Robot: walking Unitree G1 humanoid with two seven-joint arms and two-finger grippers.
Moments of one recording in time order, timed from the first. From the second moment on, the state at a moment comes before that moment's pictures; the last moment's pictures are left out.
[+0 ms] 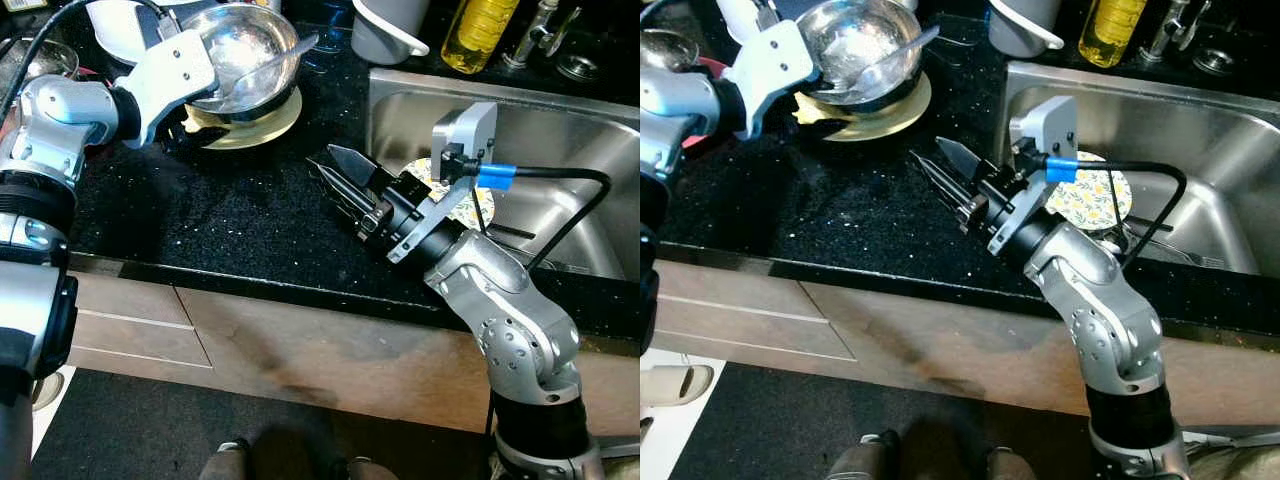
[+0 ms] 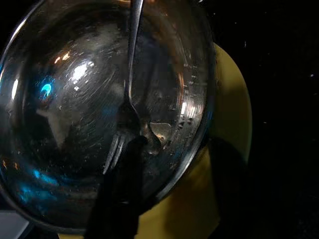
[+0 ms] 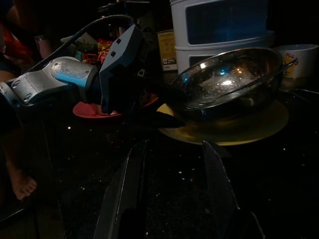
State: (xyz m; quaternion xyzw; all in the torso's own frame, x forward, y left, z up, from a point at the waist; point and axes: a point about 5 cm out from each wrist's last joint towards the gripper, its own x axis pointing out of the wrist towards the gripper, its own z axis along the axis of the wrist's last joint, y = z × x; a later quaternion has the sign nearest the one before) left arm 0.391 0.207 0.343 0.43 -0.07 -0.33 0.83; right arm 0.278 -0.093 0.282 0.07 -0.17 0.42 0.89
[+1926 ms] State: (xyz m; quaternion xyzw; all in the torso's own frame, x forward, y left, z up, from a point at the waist) left arm 0.344 0.181 0.372 0.37 -0.04 -0.60 0.71; right arm 0.284 -0.096 0.276 0.04 -0.15 0.40 0.90
